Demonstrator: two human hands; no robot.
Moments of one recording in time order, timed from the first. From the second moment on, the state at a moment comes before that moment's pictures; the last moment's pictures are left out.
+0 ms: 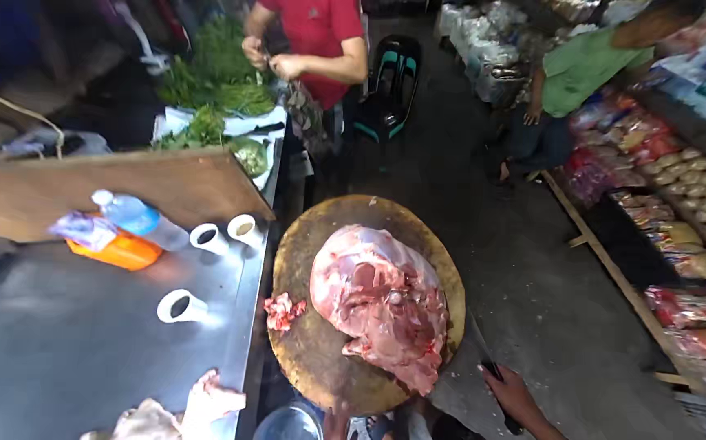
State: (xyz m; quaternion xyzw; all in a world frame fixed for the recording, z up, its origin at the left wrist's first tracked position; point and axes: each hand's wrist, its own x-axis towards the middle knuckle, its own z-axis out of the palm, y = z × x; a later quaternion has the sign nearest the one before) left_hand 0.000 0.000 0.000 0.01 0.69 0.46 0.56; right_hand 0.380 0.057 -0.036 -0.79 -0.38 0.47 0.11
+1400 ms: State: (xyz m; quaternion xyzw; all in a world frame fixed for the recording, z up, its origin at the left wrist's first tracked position) left_hand 0.024 0.276 0.096 0.57 0.67 0.30 0.36; right_hand 0.233 0.260 0.110 -0.65 -0.65 0.39 -0.02
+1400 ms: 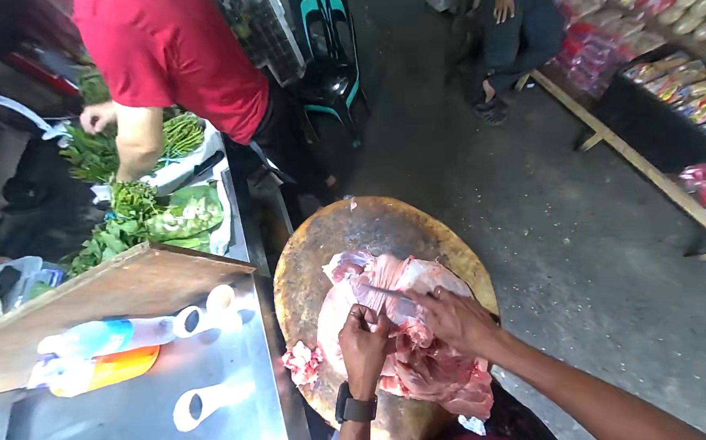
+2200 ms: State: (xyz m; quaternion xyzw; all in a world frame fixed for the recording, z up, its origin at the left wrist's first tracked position) left_hand 0.070 0.396 0.107 0.76 0.57 -0.10 0.29; right_hand 0.363 0.219 -0.023 -0.65 0.00 0.62 0.43
